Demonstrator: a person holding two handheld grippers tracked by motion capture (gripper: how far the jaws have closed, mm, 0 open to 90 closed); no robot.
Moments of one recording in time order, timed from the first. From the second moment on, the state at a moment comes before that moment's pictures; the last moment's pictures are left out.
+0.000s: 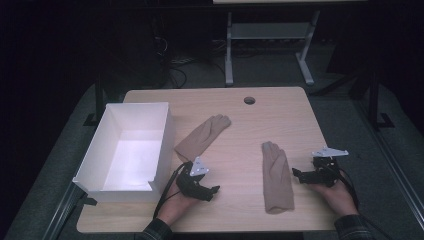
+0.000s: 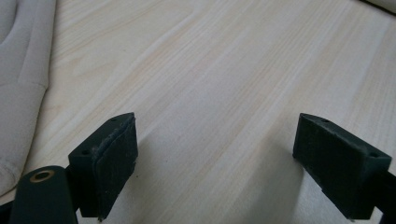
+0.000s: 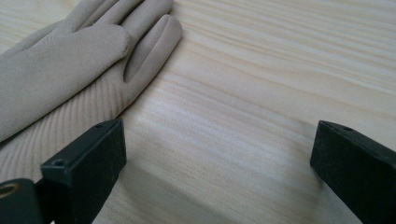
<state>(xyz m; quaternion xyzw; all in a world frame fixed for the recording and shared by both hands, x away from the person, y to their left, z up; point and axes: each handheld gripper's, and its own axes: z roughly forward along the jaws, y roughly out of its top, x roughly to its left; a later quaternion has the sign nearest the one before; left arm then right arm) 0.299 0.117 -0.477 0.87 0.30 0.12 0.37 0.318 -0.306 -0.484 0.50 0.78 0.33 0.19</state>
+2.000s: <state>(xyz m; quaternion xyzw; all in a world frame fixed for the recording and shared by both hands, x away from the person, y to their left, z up) 0.435 0.102 -0.460 0.85 0.39 0.16 0.30 0.317 -0.306 -0.484 0.49 0.78 0.33 0.19</state>
